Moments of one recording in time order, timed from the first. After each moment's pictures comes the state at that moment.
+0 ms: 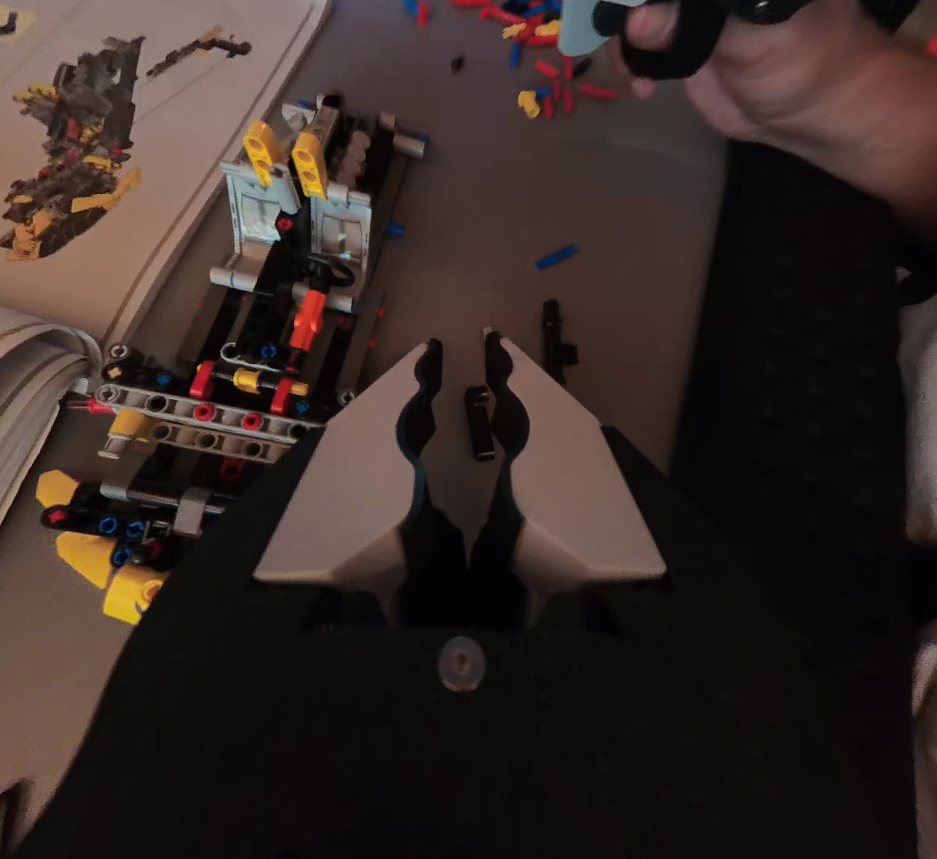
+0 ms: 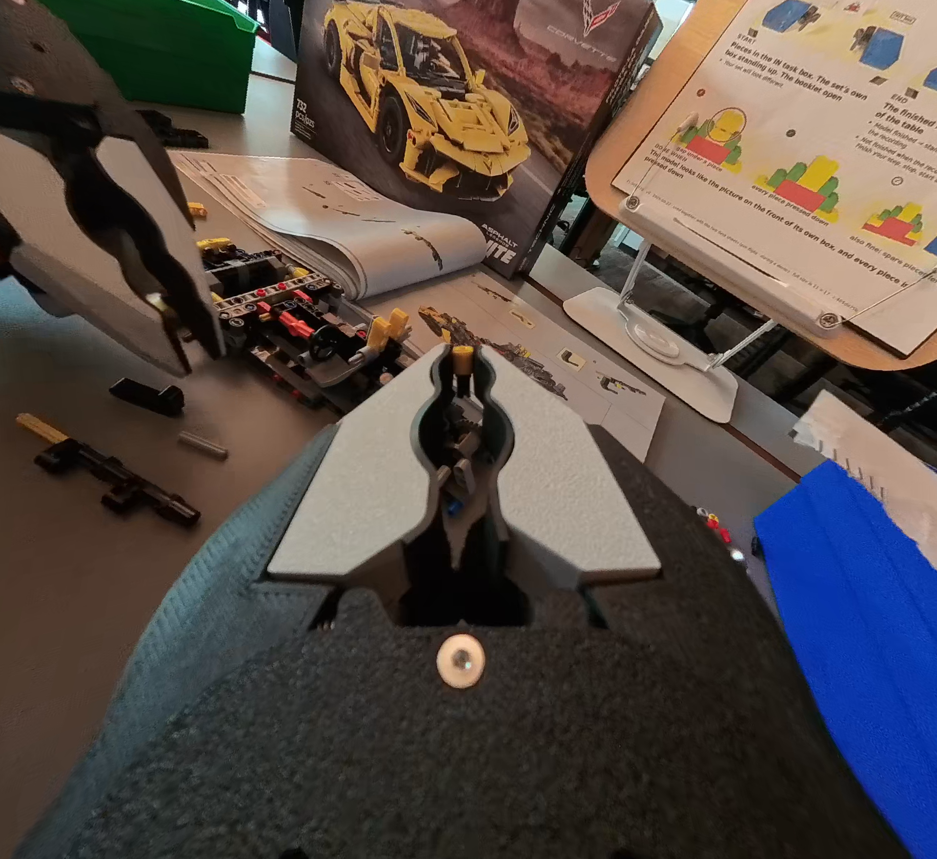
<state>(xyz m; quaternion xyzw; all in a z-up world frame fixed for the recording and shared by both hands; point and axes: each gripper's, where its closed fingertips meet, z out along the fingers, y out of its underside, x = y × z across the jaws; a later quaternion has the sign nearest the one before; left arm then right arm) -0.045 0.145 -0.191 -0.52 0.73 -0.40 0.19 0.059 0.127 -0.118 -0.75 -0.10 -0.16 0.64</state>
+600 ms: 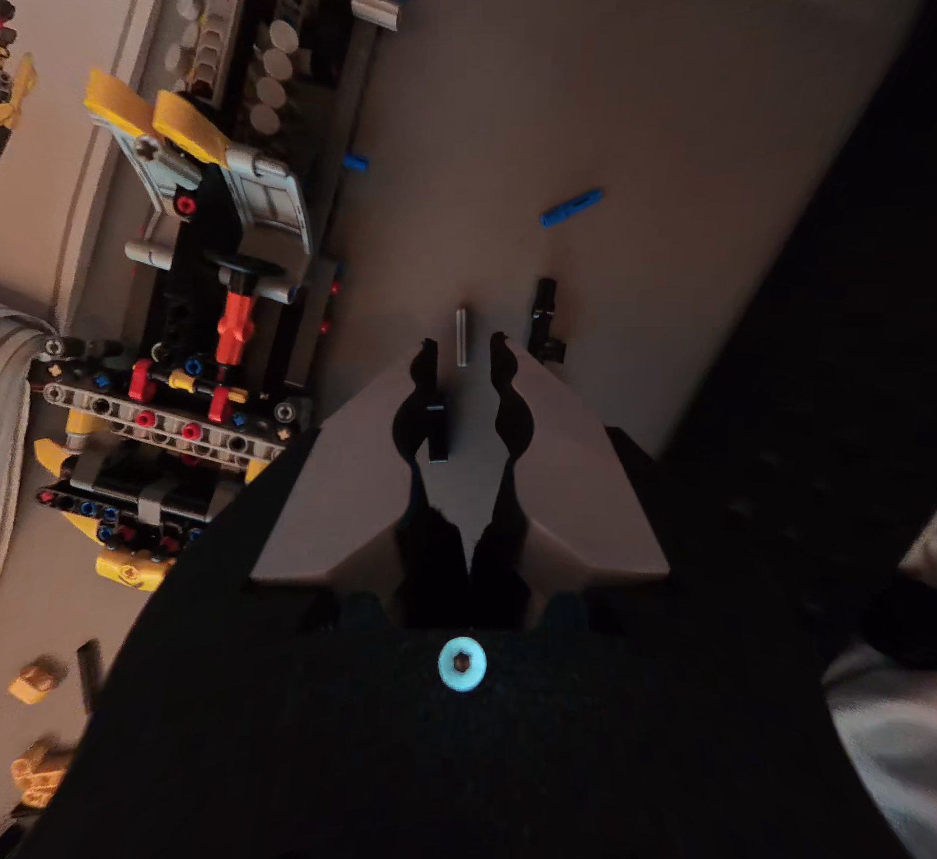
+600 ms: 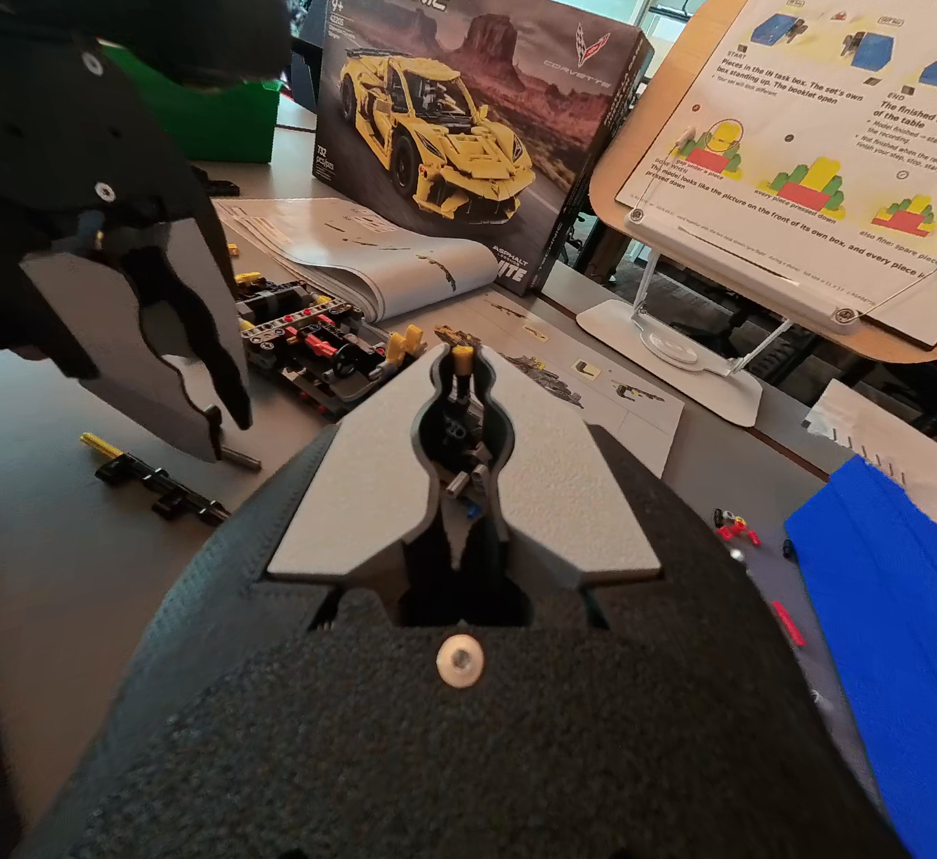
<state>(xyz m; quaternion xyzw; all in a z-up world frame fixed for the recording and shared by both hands) -0.043 0.126 -0.214 -0.59 0.77 -0.19 0.14 0.052 0.120 -0.112 -0.74 -0.09 -0.12 0.66</state>
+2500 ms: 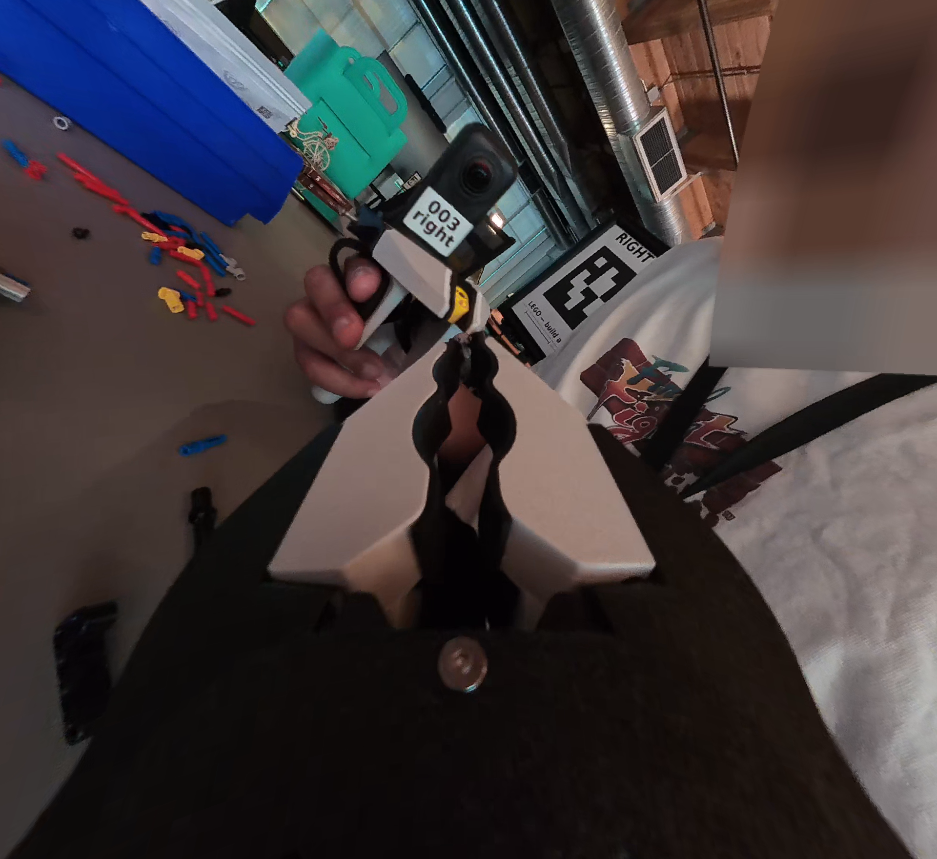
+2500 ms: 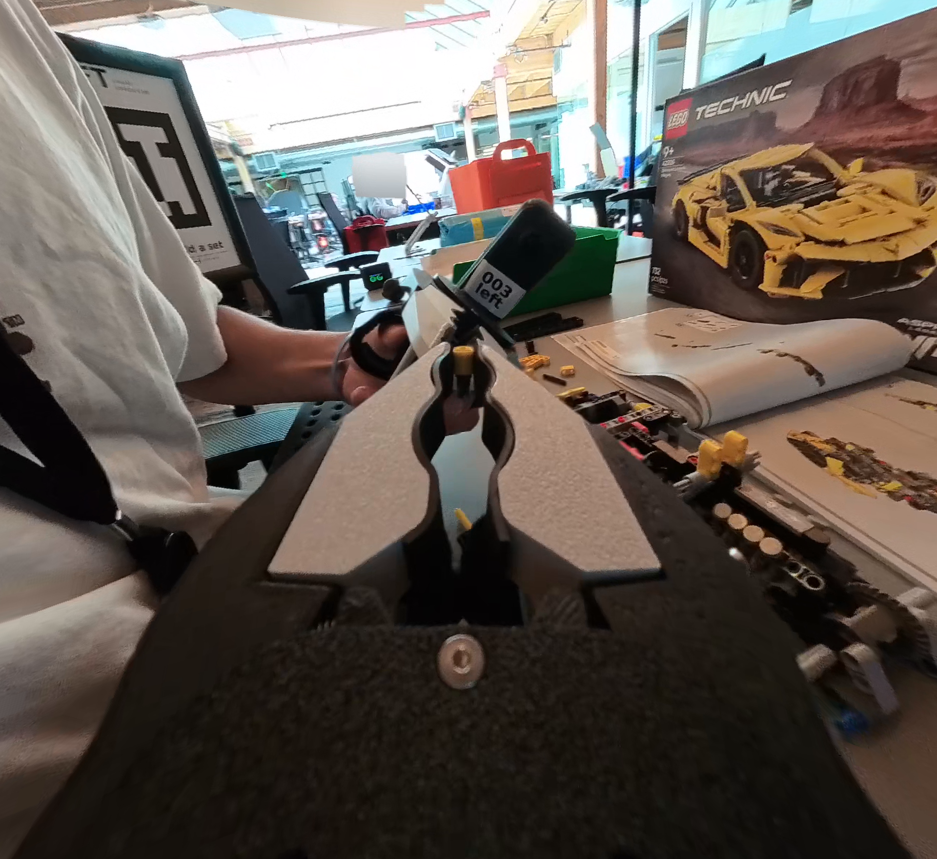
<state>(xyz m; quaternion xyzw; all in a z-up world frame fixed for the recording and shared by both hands) -0.053 0.078 -0.083 -0.44 0.47 -0.76 -0.10 -0.050 0.101 -0.078 -0.65 -0.16 0.29 0.68</state>
